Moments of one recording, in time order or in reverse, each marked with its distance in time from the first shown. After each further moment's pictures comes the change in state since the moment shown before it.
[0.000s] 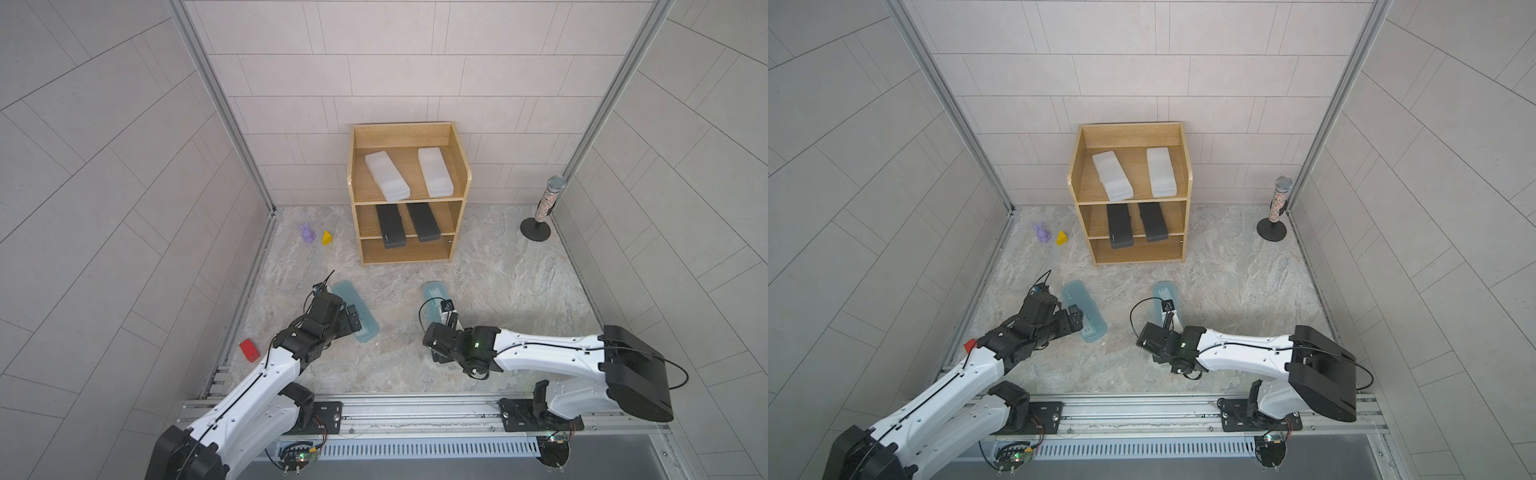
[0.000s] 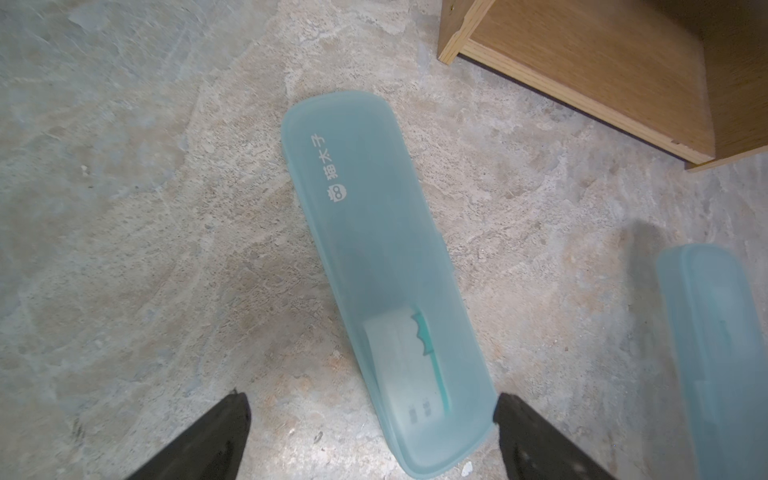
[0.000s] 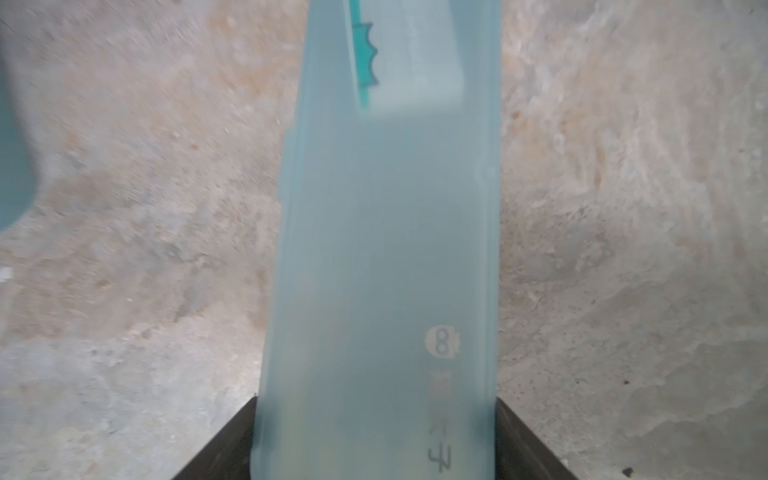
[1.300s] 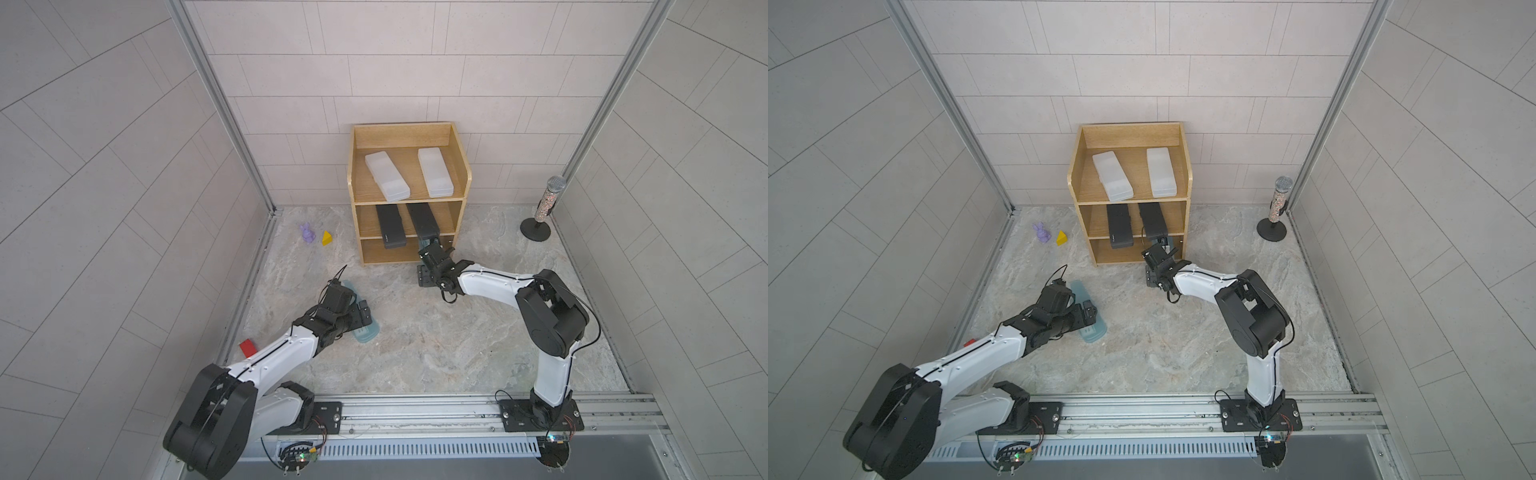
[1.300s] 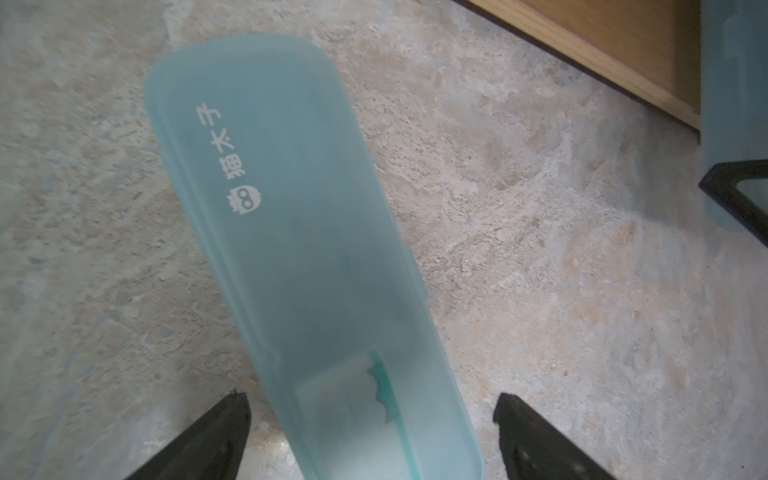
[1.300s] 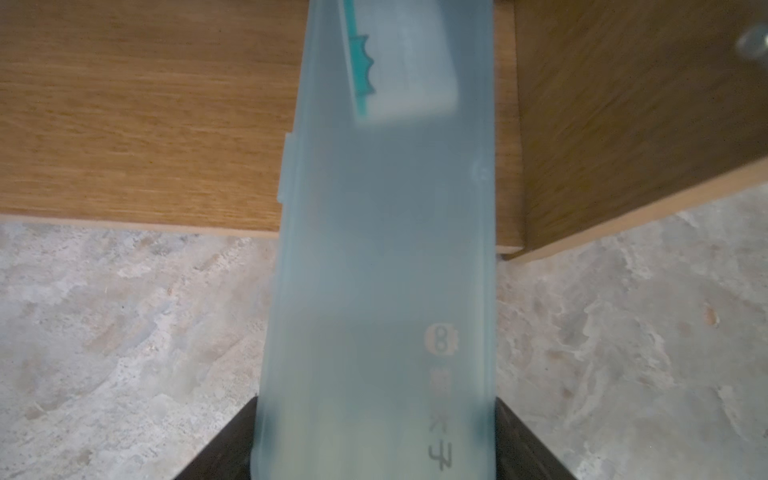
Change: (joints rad) left arm 0.000 0.303 0.009 0.263 0.107 0.011; right arm -0.502 0.565 0.503 0.290 -0.121 -0.417
